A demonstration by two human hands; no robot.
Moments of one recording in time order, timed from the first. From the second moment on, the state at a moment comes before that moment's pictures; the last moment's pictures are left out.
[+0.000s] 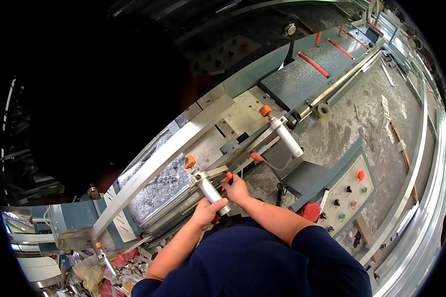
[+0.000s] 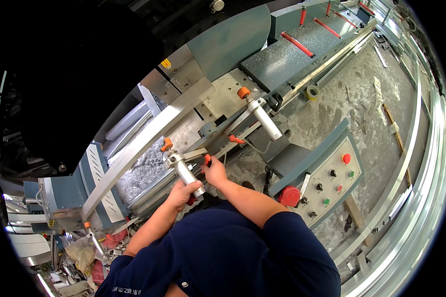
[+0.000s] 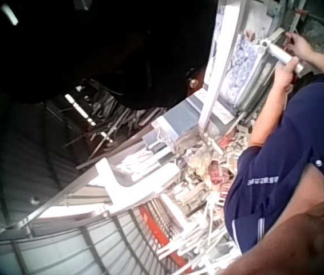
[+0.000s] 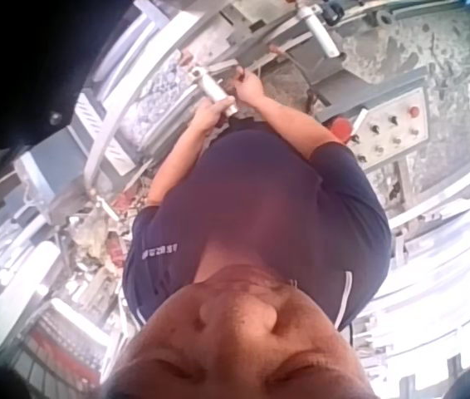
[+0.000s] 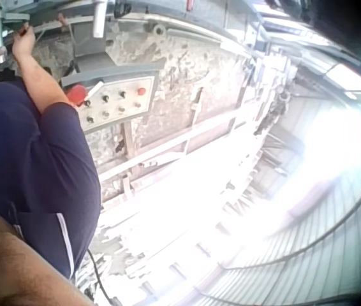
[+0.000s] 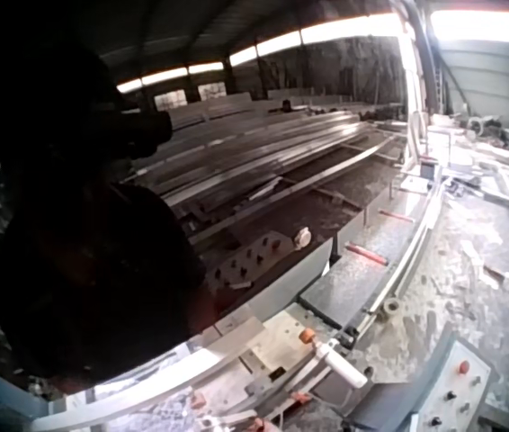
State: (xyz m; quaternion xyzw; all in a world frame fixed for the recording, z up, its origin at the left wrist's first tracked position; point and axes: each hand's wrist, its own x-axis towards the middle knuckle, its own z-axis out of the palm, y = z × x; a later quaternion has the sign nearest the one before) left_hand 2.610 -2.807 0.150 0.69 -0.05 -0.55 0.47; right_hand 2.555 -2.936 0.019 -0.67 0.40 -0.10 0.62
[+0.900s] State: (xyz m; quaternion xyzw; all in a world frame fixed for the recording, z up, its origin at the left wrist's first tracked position) left_hand 2.603 -2.811 0.154 0.68 -0.05 -0.55 0.48; right_hand 2.543 -3.003 0.075 -0.96 0.19 0.02 0.19
